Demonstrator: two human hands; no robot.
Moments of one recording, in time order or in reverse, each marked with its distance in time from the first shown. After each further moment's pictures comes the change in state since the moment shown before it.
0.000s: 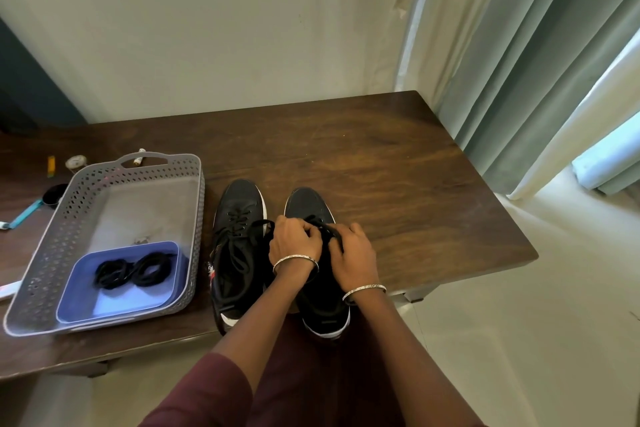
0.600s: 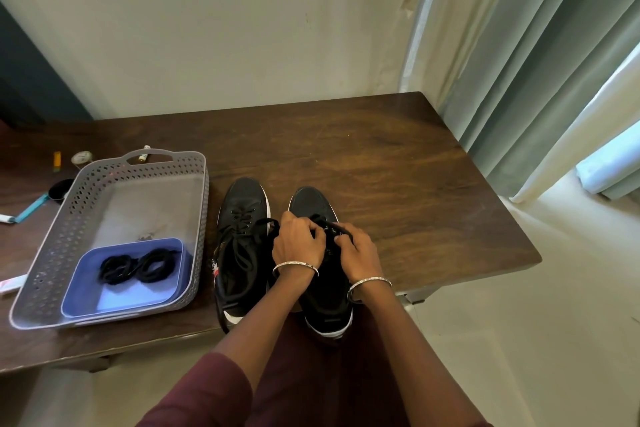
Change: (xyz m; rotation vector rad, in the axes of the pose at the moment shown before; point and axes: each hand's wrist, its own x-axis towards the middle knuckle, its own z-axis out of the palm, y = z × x) left_hand -0.003 -0.004 -0.001 0.041 0.026 0.090; right_hand 0.008 0.005 0.005 0.328 -0.054 0.209
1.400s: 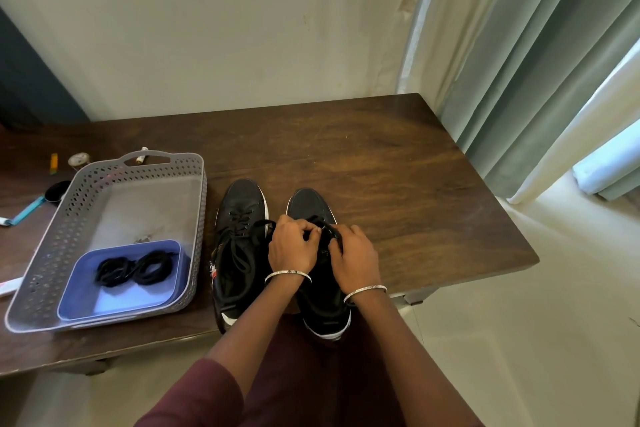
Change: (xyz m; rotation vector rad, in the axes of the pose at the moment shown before) left_hand 0.008 -0.016 0.009 -0.144 0.003 0.064; right_hand -0.010 -0.005 -0.004 -0.381 0.079 -0.257
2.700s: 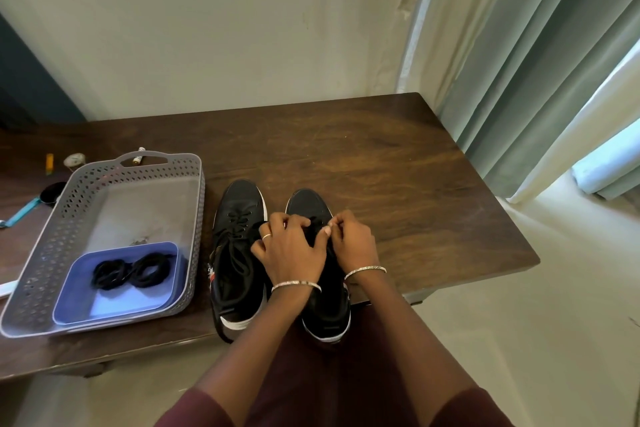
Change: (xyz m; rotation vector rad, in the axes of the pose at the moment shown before) left_hand -0.024 0.019 -0.011 0.180 0.134 -0.068; right_hand 0.033 -0.001 -0.002 0.072 -0.056 0.107
